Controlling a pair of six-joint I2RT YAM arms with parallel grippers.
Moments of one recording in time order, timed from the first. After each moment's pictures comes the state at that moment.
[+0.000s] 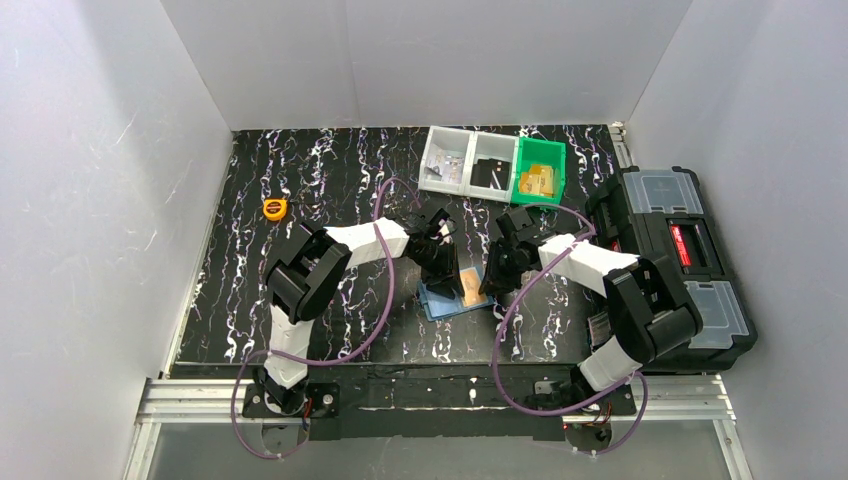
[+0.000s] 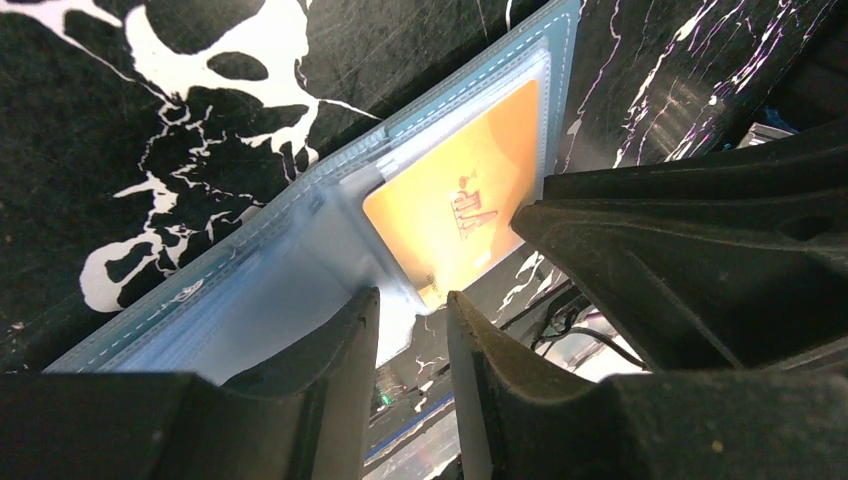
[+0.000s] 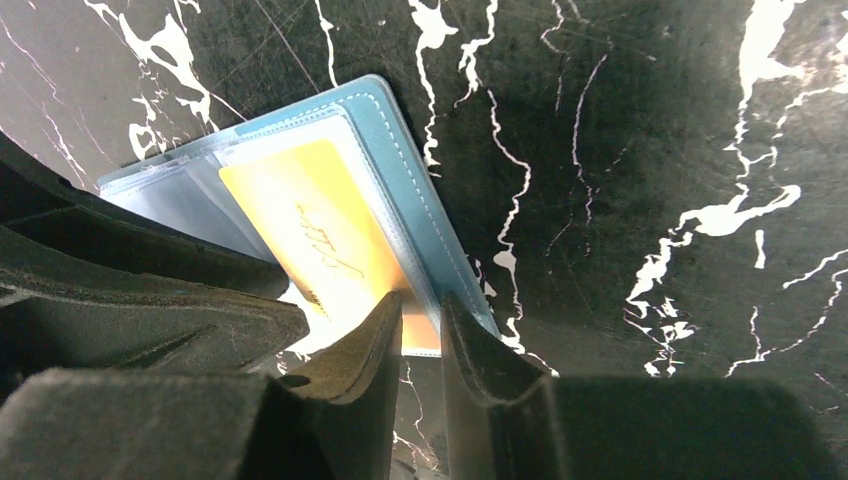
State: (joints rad) left arm -0.74 2.00 1.30 -0.48 0.47 -0.80; right arm 0.50 1.56 0.84 -0.45 -0.23 0.68
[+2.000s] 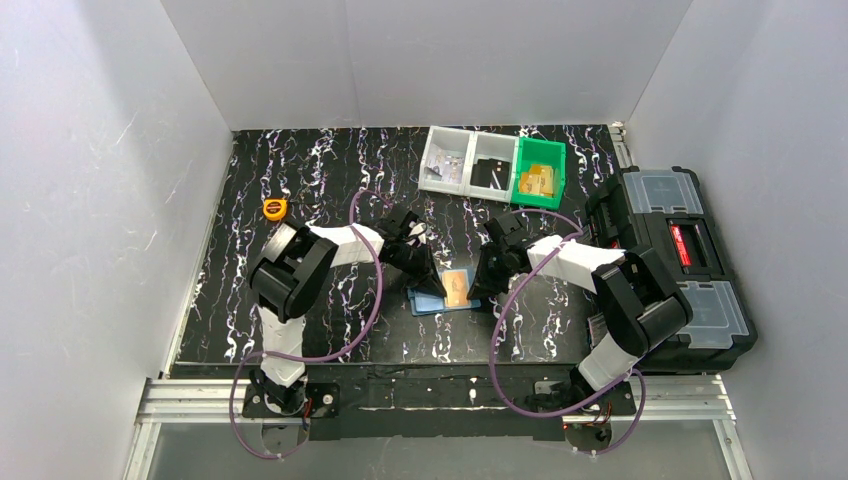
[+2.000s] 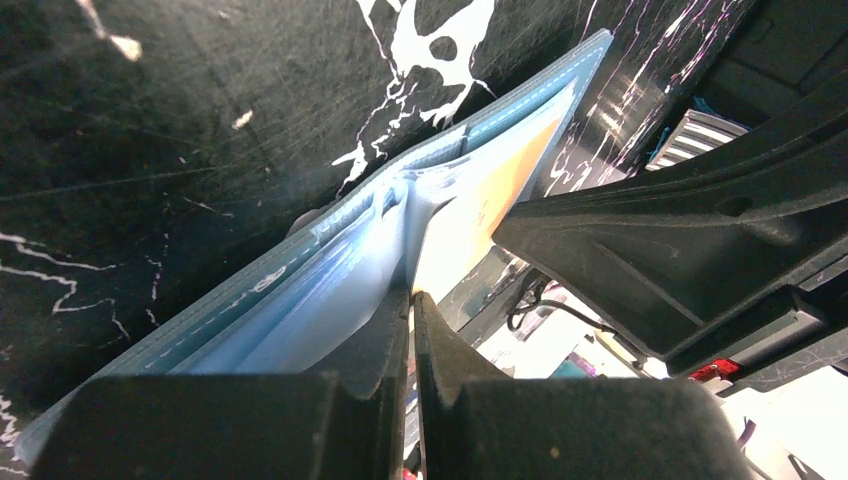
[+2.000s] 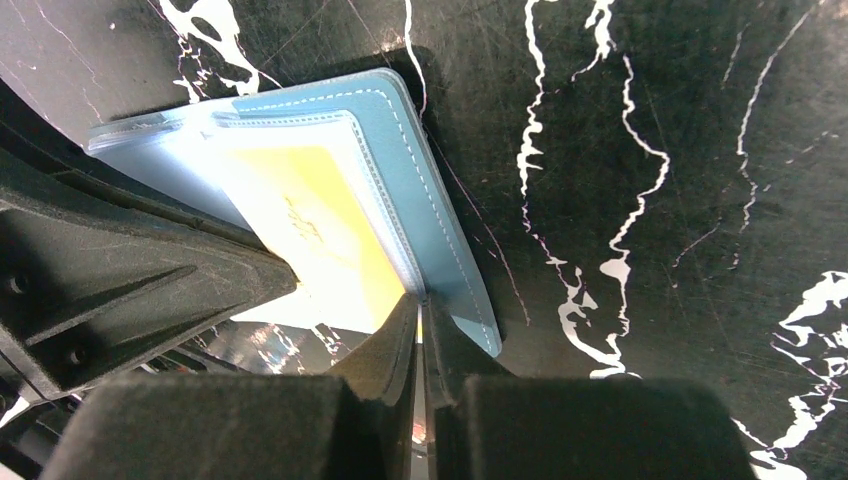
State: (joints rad) left arm -0.61 1.95 1.09 -0.27 0.65 -0.83; right arm 0.57 1.62 0.84 -0.40 -0.28 0.81
